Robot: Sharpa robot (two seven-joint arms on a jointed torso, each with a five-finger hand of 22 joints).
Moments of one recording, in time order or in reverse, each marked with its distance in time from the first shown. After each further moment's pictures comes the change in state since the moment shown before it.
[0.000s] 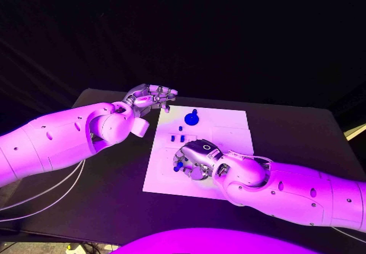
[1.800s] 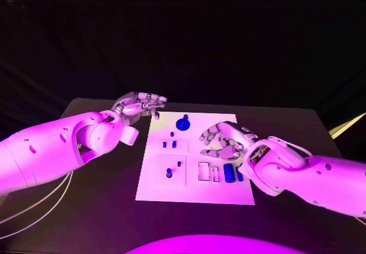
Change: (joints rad) left arm 0.000 -0.018 -0.007 0.017 0.002 -0.003 -0.002; left_hand 0.000 0.000 0.000 0.000 0.000 0.000 0.000 0.000 0.008 0.000 0.000 0.000 0.006 0.000 0.000 -0.011 0.008 0.000 0.000 0.000 -0.008 -0.001; right arm 0.116 -0.323 0.010 0.145 0.424 -0.153 -0.012; right_hand -0.004 -0.017 -0.419 0.260 0.022 -0.085 0.021 -0.048 -0.076 -0.053 0.009 0.309 0.110 0.007 0.011 -0.004 -0.034 0.017 -0.001 0.014 -0.228 -0.001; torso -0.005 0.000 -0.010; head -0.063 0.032
